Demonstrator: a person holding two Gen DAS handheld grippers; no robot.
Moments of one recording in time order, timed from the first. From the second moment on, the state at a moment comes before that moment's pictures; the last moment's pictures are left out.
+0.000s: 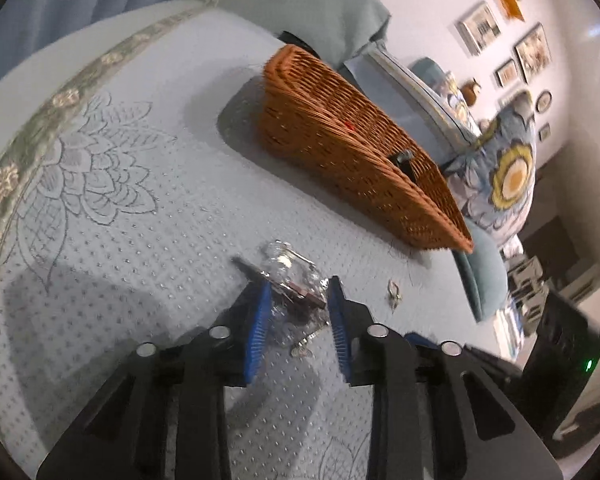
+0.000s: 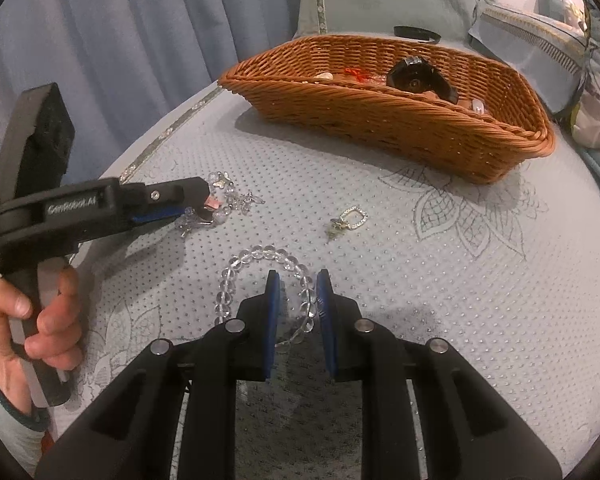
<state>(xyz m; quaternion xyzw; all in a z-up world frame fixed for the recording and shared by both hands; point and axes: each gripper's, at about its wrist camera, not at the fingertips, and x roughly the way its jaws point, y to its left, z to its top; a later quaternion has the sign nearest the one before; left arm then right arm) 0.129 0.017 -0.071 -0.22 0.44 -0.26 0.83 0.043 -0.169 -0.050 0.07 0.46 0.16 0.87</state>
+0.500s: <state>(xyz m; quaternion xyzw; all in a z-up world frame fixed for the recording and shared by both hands) 0.139 0.036 -0.070 -0.27 0.43 -0.28 0.81 0.043 -0.170 -0.050 0.08 0.46 0.15 0.87</state>
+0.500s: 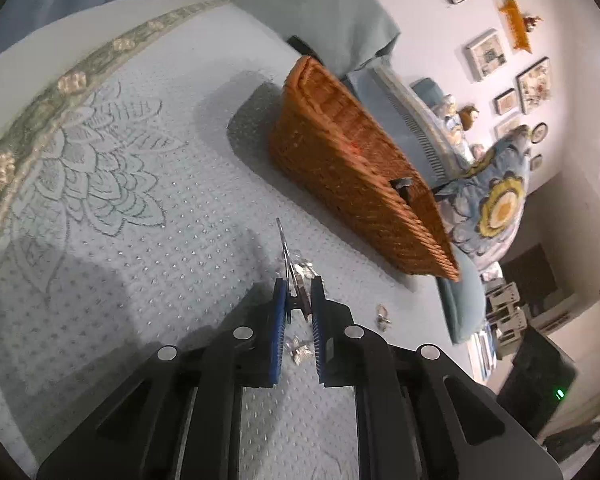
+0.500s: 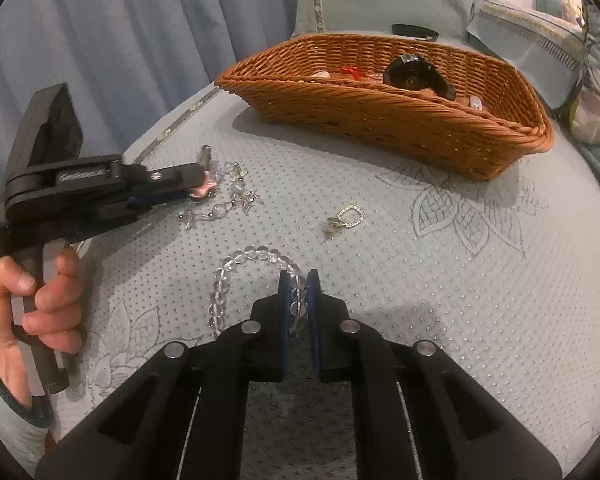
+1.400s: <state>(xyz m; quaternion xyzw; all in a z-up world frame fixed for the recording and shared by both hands) 0.059 0.038 -0.052 -0.06 0.47 -0.32 0.82 0.024 -0.167 -0.044 0.07 0.47 0.15 0.87</state>
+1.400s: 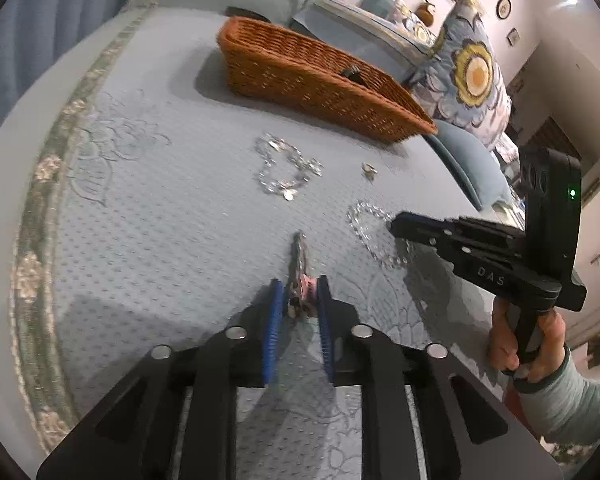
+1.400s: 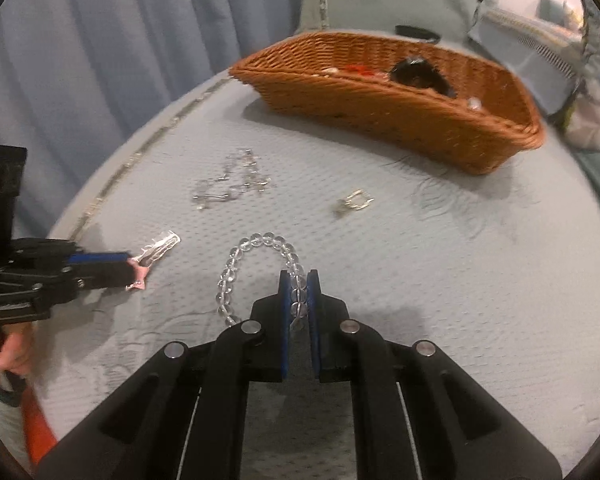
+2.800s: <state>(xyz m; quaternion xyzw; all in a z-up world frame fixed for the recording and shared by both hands) 0.020 0.006 0.004 0.02 0.31 -0.27 0.91 0.008 -0.187 0.019 0.07 0.37 0.14 0.92</state>
